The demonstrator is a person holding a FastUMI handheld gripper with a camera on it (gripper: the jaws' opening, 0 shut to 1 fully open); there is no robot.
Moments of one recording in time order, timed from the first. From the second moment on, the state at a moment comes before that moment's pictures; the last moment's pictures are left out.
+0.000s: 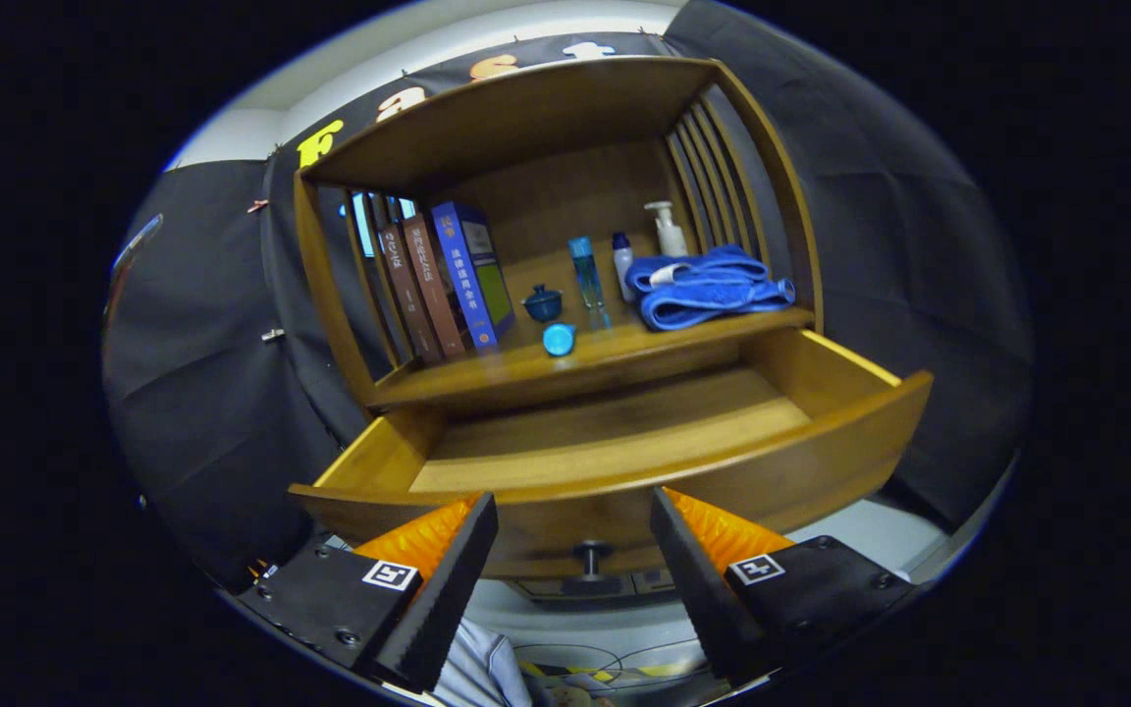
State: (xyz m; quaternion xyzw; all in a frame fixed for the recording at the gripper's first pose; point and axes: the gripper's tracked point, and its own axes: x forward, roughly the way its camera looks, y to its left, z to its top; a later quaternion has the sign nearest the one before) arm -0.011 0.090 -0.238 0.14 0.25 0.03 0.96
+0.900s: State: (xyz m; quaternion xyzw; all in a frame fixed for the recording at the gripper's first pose) arm 0.008 0.104 -0.280 0.11 0.26 0.01 0.96
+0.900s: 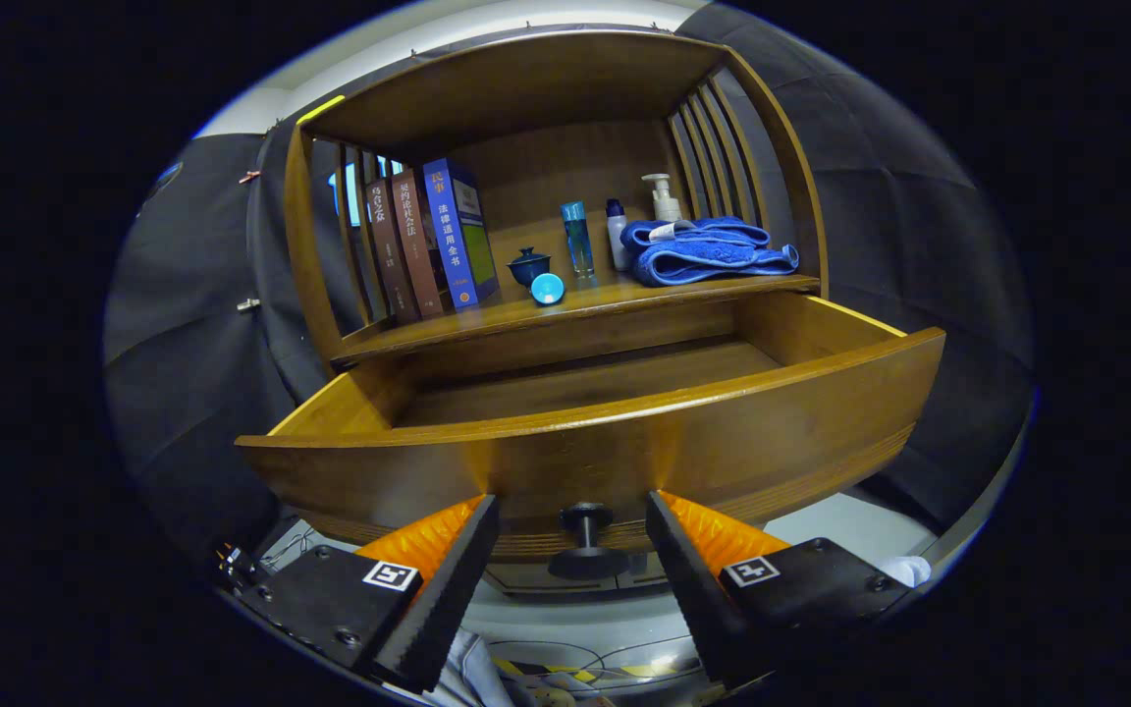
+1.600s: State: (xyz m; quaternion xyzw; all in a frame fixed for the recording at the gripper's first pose) arm 0.111 0.102 -0.309 0.10 0.26 0.00 0.96
